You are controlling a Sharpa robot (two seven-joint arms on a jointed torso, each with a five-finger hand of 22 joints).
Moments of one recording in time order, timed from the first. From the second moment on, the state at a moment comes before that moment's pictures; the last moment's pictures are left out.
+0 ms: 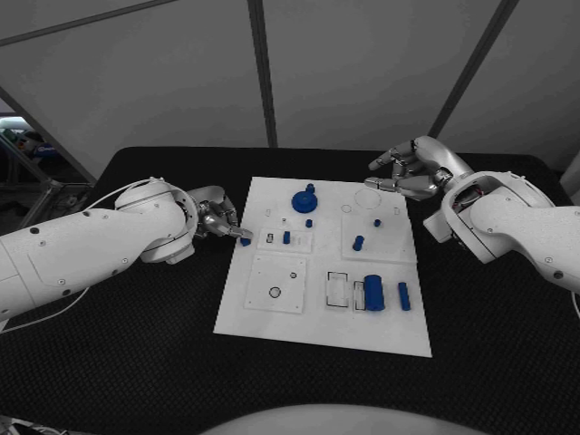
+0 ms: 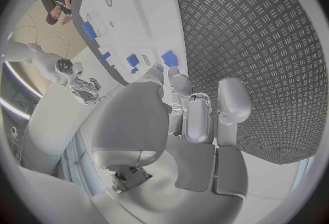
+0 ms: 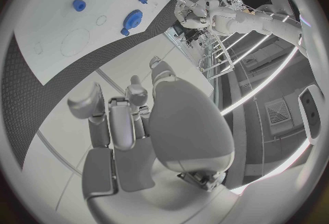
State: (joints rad) left arm 1.13 -0.89 0.10 1.48 -1.20 -0.05 -0.50; left_hand 1.27 -0.17 0.05 0.29 0.13 1.05 -0.02 0.80 0.38 1.23 -0.08 1.08 0.54 1.47 -0.12 1.40 1.25 0.09 1.38 -0.01 1.12 1.31; right arm 1.19 -0.83 0.07 1.51 -1.06 -0.47 -0.05; right_hand 1.44 -0.12 0.01 0.25 0.32 0.91 0.14 0.28 0.07 1.19 0.07 1.16 1.03 1.47 -0.01 1.42 1.31 0.10 1.29 0.10 1.26 1.02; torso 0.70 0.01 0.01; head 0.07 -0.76
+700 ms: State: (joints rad) left arm 1.21 -0.90 0.13 1.49 -1.22 0.01 -0.49; left_hand 1.40 -0.14 -0.09 0.26 0.13 0.79 0.10 0.63 0.24 0.95 0.03 0.92 0.34 1.39 -0.04 1.30 1.04 0.19 1.16 0.07 0.67 1.09; right arm 1.19 -0.83 0.07 1.50 -1.06 -0.47 -0.05; right_hand 1.43 -0.12 0.01 0.25 0.32 0.91 0.14 0.28 0.07 1.19 0.07 1.16 1.03 1.47 -0.01 1.42 1.31 0.10 1.29 0.10 1.26 1.02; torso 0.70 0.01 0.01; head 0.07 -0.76
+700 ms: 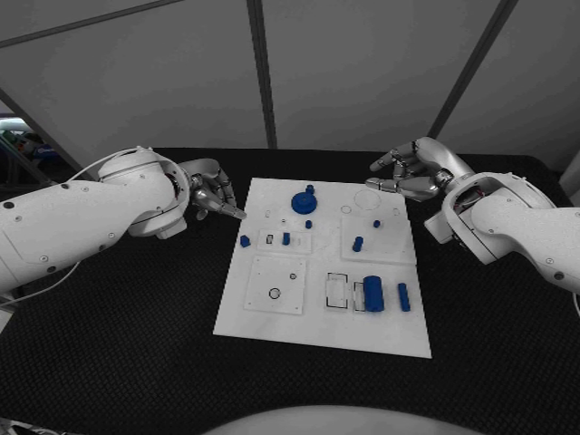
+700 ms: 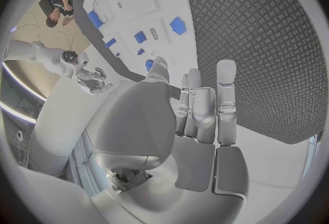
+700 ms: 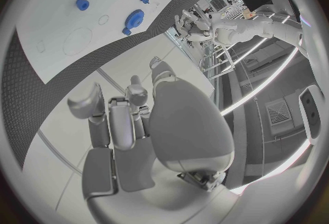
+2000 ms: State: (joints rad) left arm 1.17 -0.88 0.06 1.59 -1.62 0.08 -0.47; left_hand 1.38 -0.14 -0.12 0.28 0.14 0.89 0.10 0.54 0.13 0.96 0.04 0.95 0.29 1.40 -0.02 1.34 1.07 0.19 1.20 0.08 0.66 1.10; right arm 1.19 -0.84 0.07 1.50 -1.06 -0.47 -0.05; right_hand 1.43 -0.12 0.01 0.25 0.32 0.91 0.14 0.28 0.07 1.19 0.07 1.16 1.02 1.47 -0.01 1.42 1.31 0.10 1.29 0.10 1.26 1.02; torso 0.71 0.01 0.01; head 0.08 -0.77
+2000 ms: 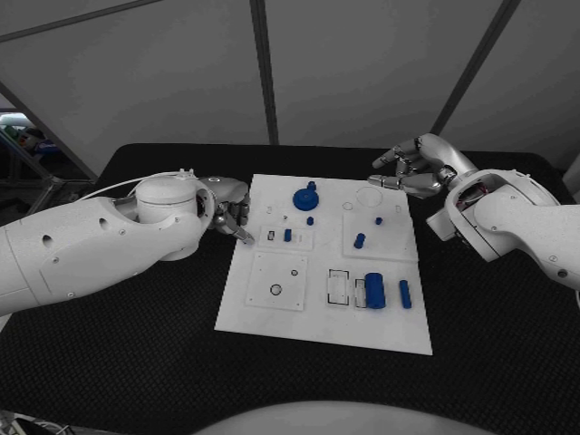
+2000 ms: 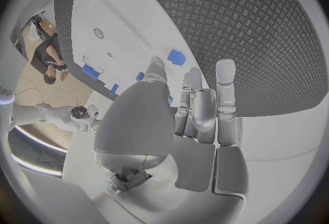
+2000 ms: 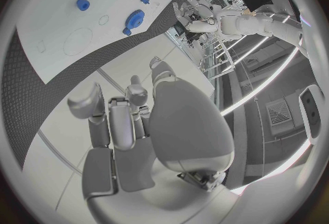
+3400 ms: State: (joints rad) left arm 1.15 -0.87 0.06 1.56 -1.61 0.04 -0.46; left_hand 1.44 -0.10 -0.06 0.28 0.14 0.93 0.10 0.48 0.09 0.99 0.03 0.95 0.27 1.40 -0.03 1.36 1.08 0.20 1.22 0.08 0.68 1.12; right arm 1.18 -0.83 0.07 1.50 -1.06 -0.47 -0.05; right_hand 1.43 -0.12 0.01 0.25 0.32 0.91 0.14 0.28 0.07 1.19 0.07 1.16 1.02 1.47 -0.01 1.42 1.31 0.10 1.29 0.10 1.26 1.02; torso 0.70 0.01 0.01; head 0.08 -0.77
